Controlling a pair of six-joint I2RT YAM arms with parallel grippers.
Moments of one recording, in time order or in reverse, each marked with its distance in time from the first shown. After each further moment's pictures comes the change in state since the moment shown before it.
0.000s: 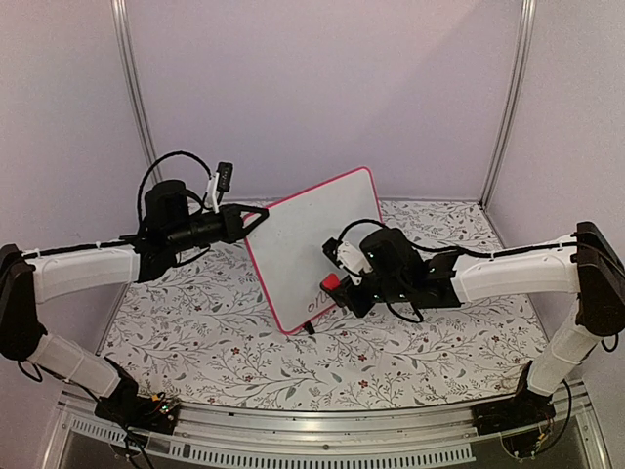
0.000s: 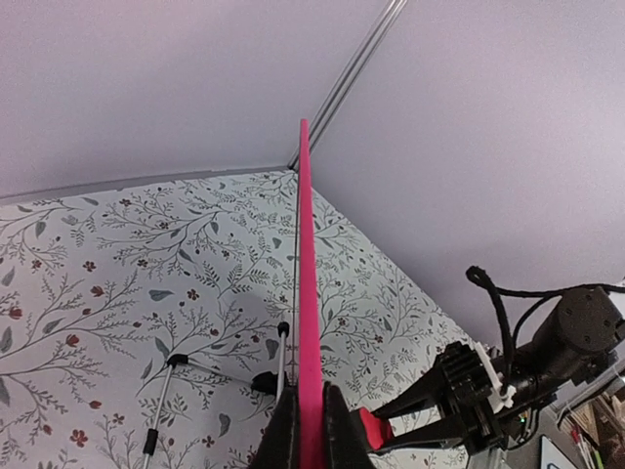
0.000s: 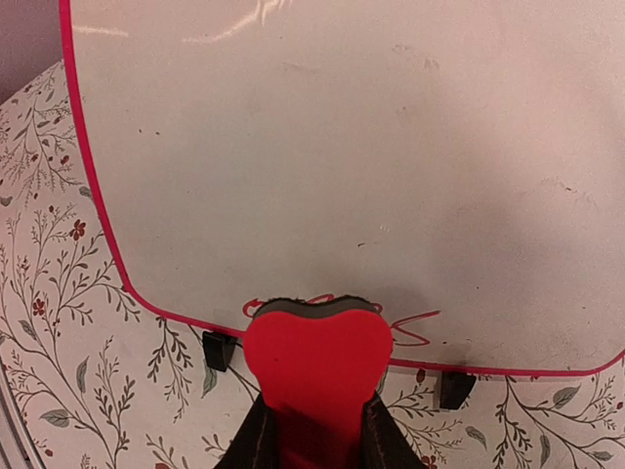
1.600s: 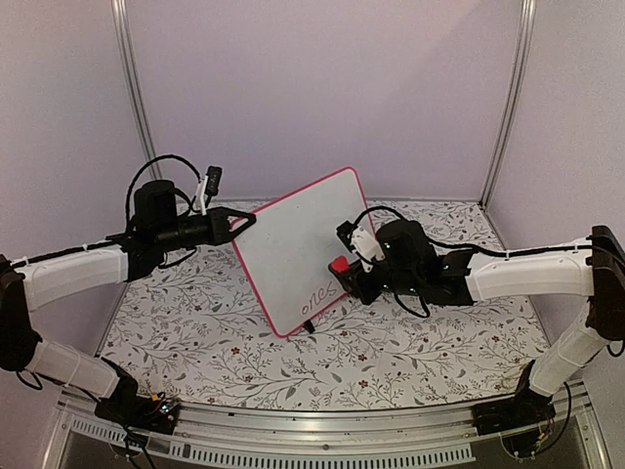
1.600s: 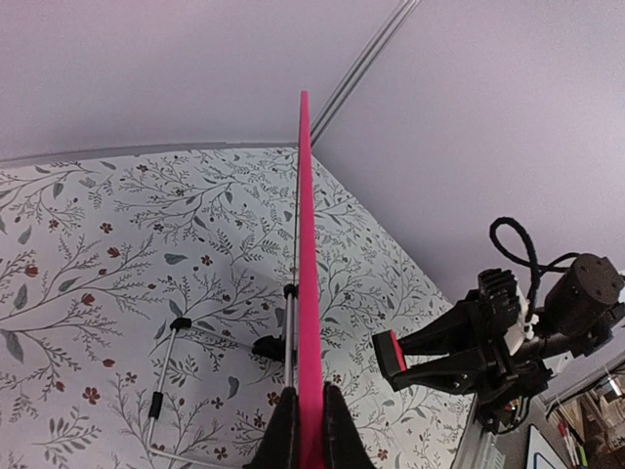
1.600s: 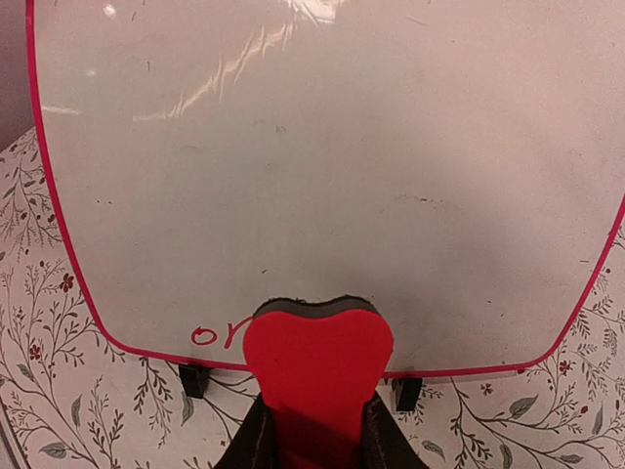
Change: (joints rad) left arm 0.074 -0.061 -0.003 -0.147 0.074 -0.002; right arm -0.040 -0.077 -0.048 0.086 0.053 0.016
